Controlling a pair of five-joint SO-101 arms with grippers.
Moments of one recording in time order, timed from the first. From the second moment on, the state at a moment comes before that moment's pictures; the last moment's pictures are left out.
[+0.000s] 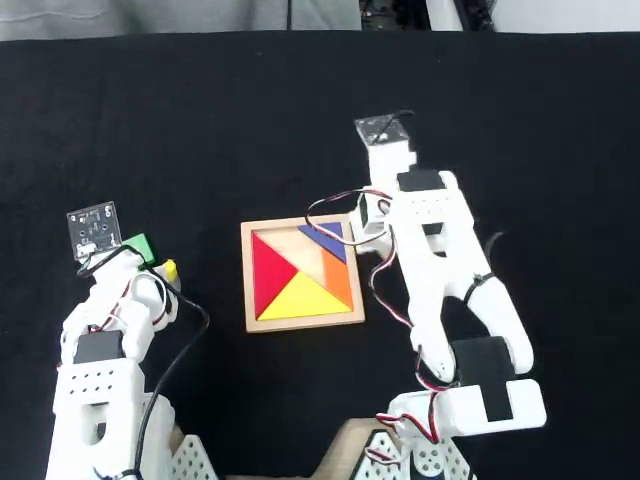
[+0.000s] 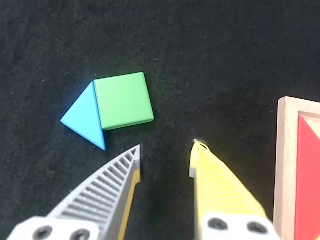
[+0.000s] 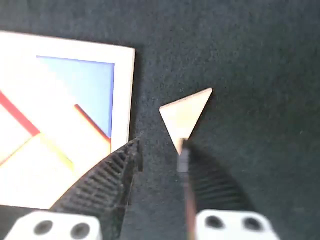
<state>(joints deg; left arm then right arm) -13.5 -61.2 84.4 34.6 6.6 -6.3 -1.5 26.7 63.9 1.7</state>
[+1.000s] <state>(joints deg) -13.5 -61.2 84.4 34.6 6.5 -4.7 24.7 4.4 70.2 -12.1</state>
